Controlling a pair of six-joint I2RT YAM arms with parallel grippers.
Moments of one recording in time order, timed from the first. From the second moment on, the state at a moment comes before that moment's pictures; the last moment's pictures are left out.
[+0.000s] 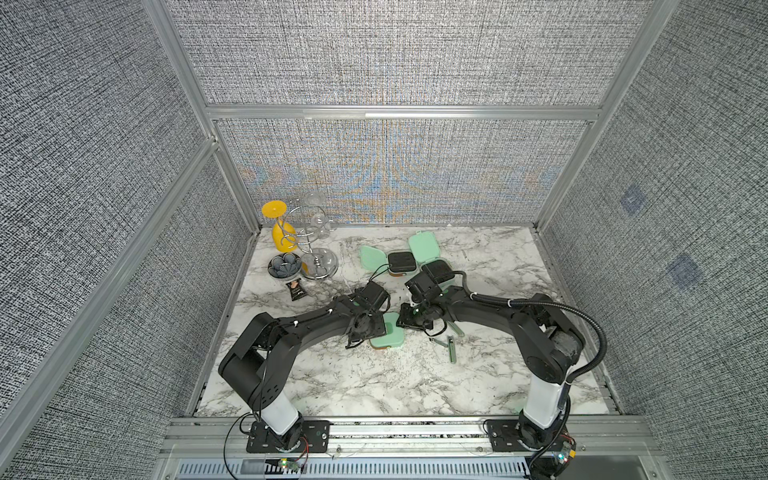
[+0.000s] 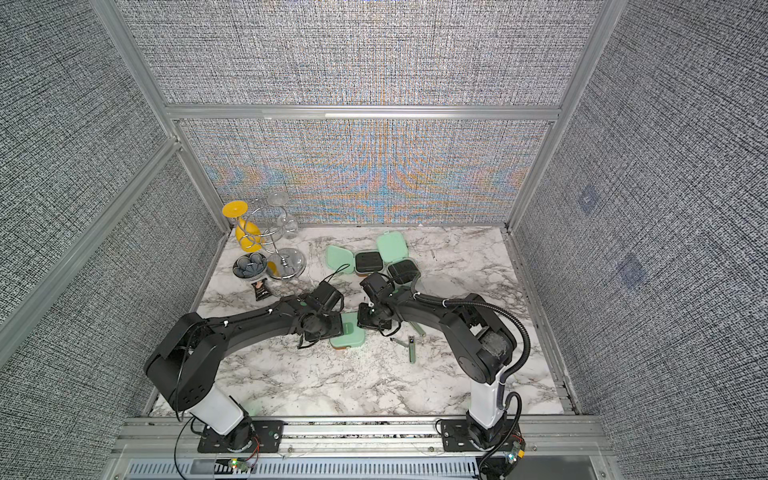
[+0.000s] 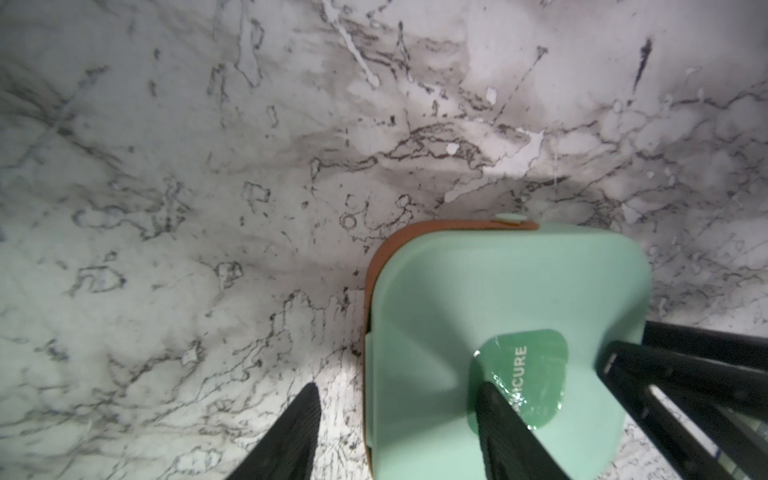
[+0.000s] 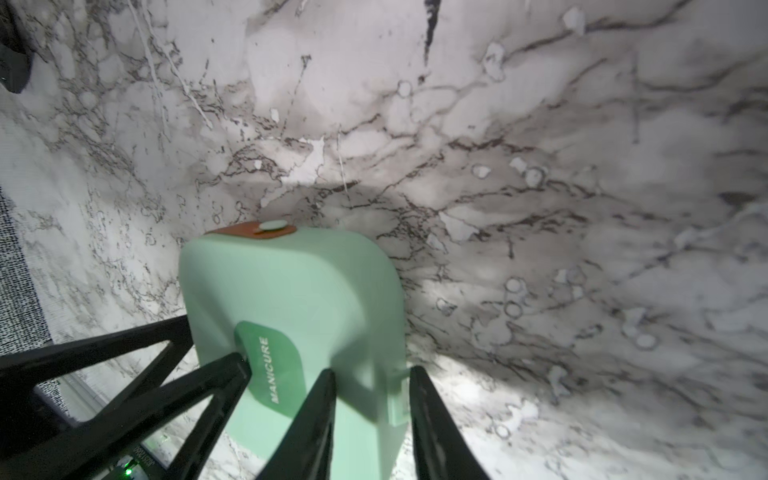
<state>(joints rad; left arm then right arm) -0.72 1.65 0.94 -0.55 -0.02 -0.83 0.72 1.88 1.17 -0.39 -0.23 0.75</state>
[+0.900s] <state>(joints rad) -0.72 1.64 0.93 -0.54 -0.03 -0.84 0.72 1.87 1.10 -0.27 -0.25 0.80</state>
